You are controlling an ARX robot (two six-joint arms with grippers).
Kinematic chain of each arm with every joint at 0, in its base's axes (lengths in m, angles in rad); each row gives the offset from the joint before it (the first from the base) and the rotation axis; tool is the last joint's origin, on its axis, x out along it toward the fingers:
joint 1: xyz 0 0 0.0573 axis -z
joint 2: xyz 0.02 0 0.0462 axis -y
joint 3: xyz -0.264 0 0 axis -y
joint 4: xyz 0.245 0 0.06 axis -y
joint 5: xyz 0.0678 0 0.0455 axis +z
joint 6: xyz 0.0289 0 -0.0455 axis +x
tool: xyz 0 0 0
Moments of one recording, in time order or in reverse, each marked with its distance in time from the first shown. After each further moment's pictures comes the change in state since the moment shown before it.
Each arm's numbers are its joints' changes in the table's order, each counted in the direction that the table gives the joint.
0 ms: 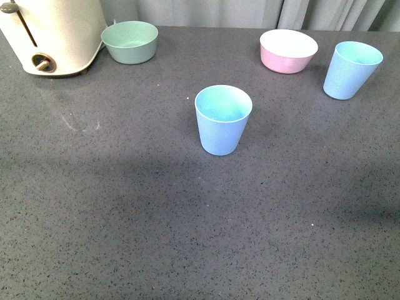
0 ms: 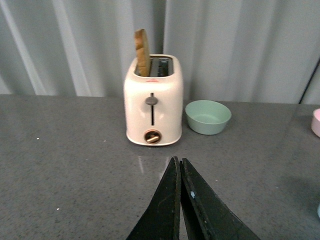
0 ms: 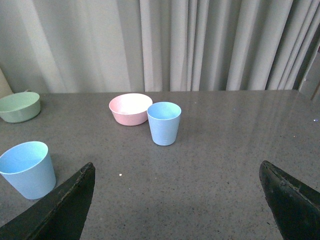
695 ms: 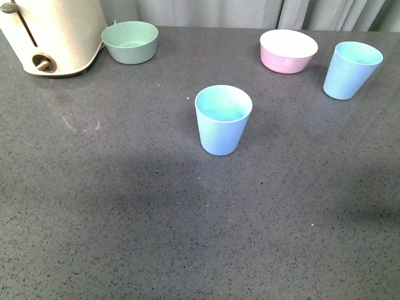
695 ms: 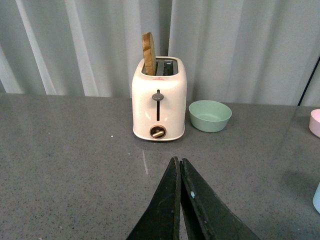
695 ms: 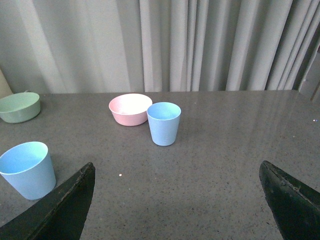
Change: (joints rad) left arm -0.020 0.397 -0.087 -0.288 -0.010 0.002; right arm 0.000 0.000 0.000 0.000 0.000 0.000
